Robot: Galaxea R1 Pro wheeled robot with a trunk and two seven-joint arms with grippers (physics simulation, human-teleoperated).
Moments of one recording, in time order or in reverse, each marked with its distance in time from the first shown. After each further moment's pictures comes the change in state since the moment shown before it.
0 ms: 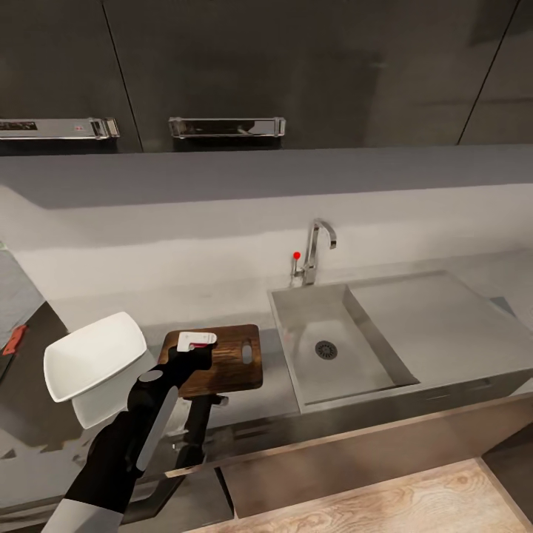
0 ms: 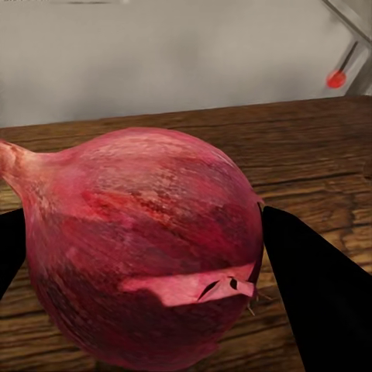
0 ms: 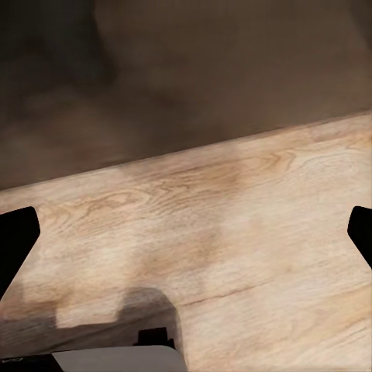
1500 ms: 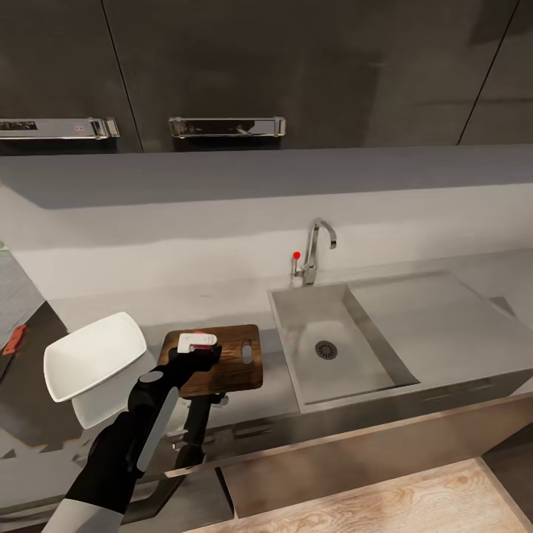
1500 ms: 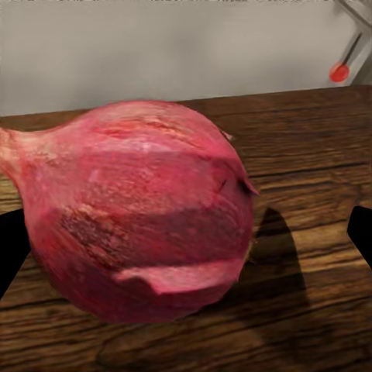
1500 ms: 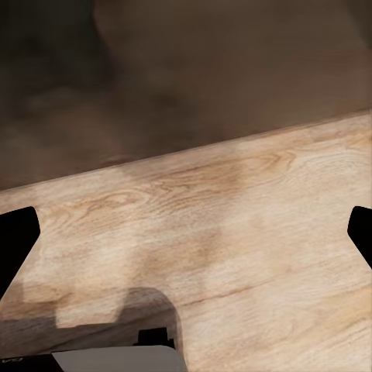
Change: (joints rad) left arm 0.000 0.000 0.001 0.013 0.000 -0.001 0.000; right arm 0.000 0.000 0.000 0.000 0.000 0.000 0.000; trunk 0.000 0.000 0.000
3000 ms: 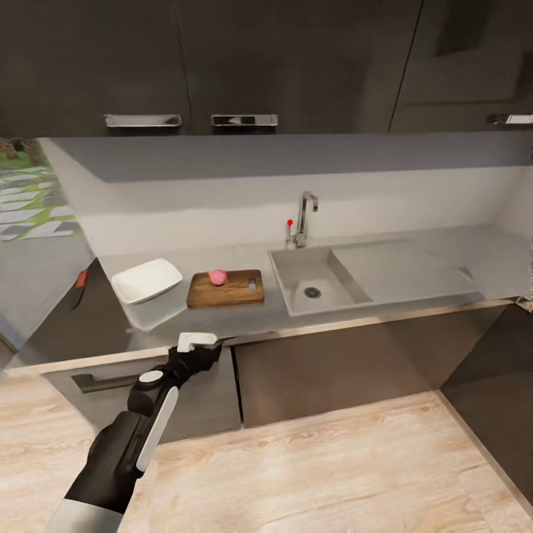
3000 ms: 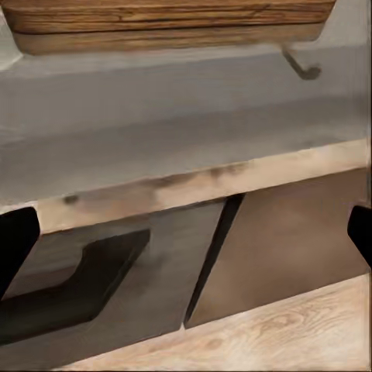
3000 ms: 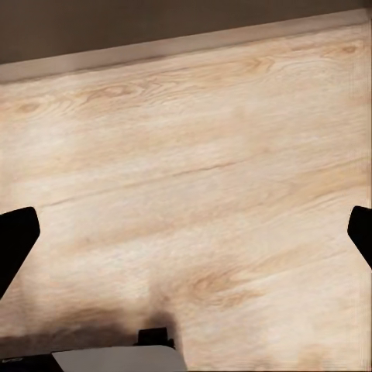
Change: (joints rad) left arm 0.001 -0.001 0.000 -0.008 0.001 0.001 0.000; right arm 0.000 0.000 0.000 0.000 0.000 0.000 0.000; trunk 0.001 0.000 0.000
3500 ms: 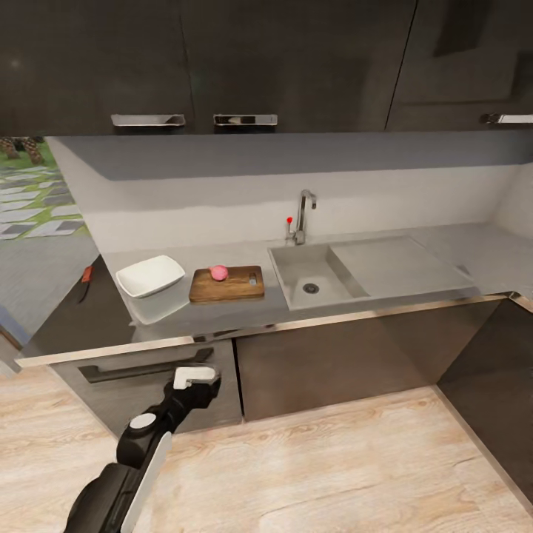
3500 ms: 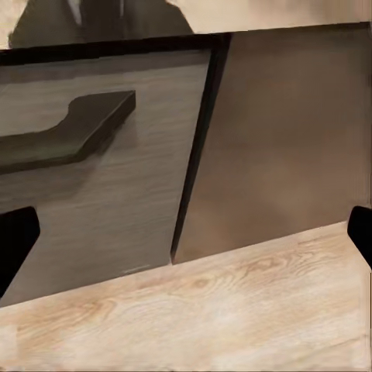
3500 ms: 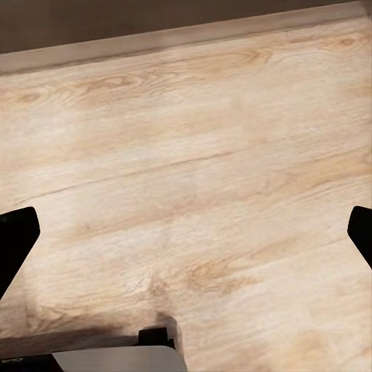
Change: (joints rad) left arm 0.198 -0.001 -0.002 -0.094 0.001 -0.028 -0.005; right arm 0.000 0.000 0.000 0.000 0.000 0.000 0.000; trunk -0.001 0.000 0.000
